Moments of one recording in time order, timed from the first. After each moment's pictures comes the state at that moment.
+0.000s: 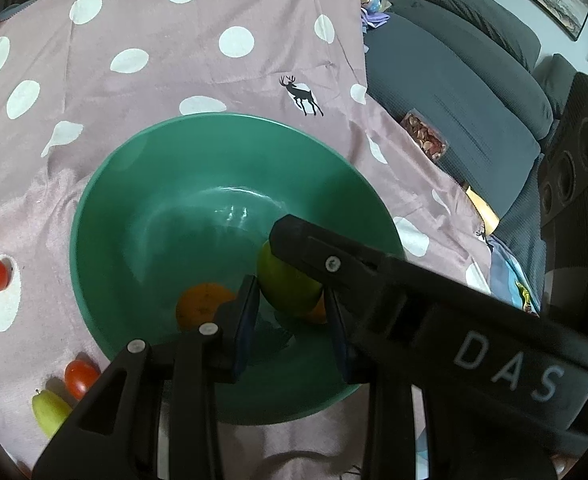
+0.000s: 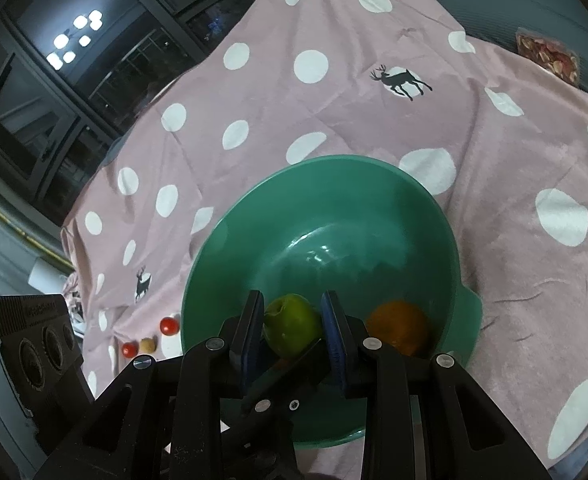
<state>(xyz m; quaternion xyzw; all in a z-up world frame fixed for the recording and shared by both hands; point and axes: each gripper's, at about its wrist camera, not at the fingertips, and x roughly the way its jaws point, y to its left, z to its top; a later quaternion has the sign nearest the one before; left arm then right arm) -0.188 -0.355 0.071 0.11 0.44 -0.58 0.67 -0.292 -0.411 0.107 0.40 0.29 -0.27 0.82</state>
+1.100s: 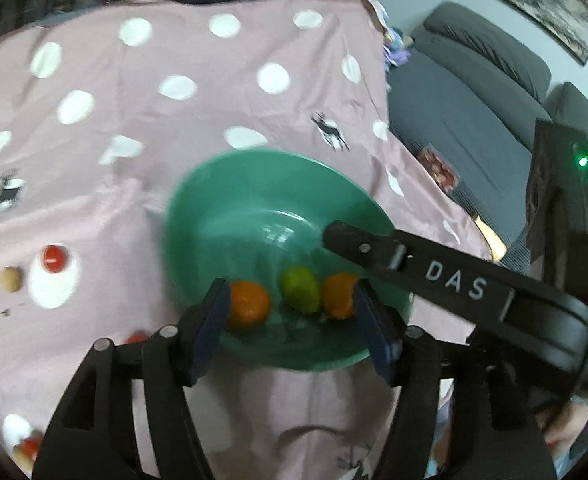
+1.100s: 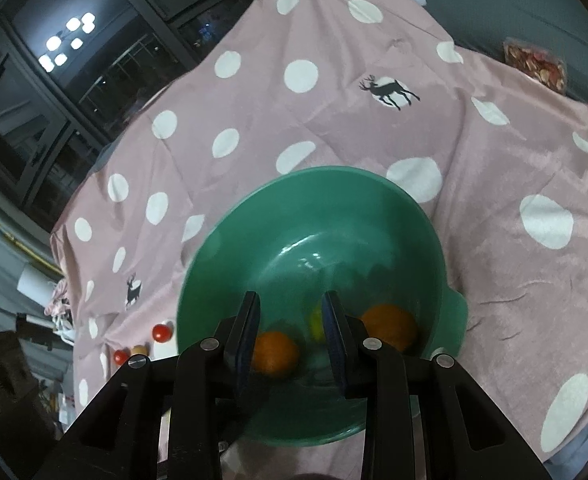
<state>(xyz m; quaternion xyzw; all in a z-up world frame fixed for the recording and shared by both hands) -0.176 -0.300 0.102 0.07 0.41 -0.54 0.73 -0.294 -0.405 0.116 0.39 0.29 -0.30 0.82</state>
